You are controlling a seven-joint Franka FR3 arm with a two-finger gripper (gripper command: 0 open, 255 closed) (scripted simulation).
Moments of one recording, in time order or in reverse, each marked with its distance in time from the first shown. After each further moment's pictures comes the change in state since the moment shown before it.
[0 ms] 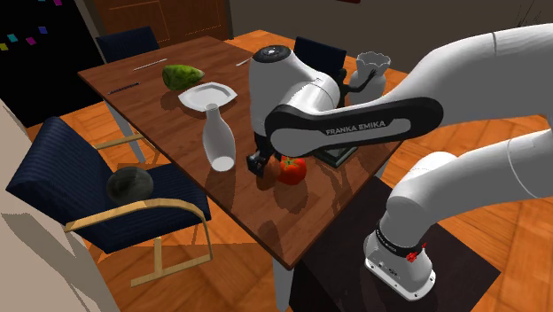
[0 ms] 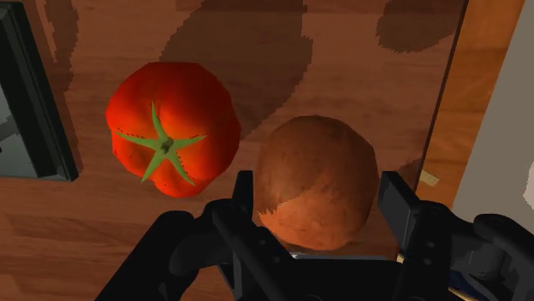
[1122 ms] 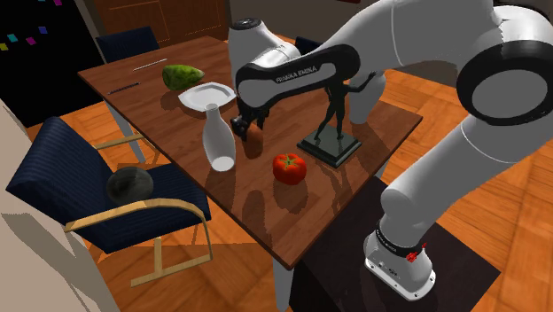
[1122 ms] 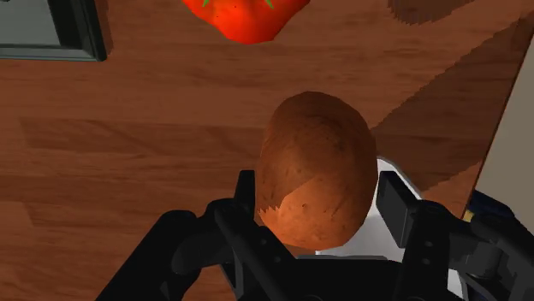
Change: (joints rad) arm -0.196 0.385 -0.041 0.304 -0.205 0.061 -0.078
